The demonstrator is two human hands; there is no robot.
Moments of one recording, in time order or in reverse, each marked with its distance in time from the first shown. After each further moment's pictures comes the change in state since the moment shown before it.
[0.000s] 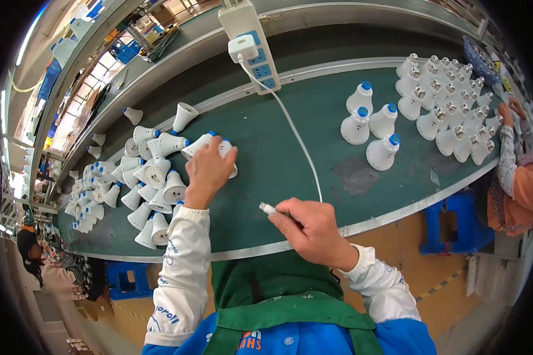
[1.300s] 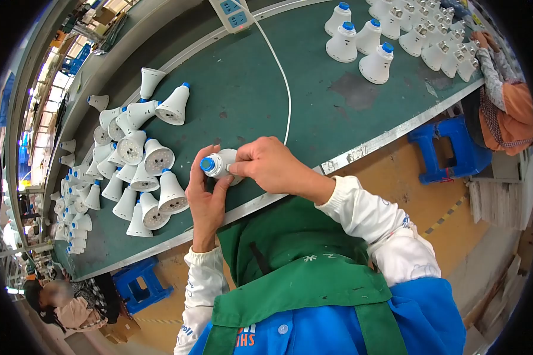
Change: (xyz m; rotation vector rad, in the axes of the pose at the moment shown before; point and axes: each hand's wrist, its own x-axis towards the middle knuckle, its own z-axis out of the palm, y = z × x) left_hand -0.134 -0.049 0.008 -1.151 -0.128 0.096; right_hand 0.004 0.017 0.087 0.142 -0.297 0.614
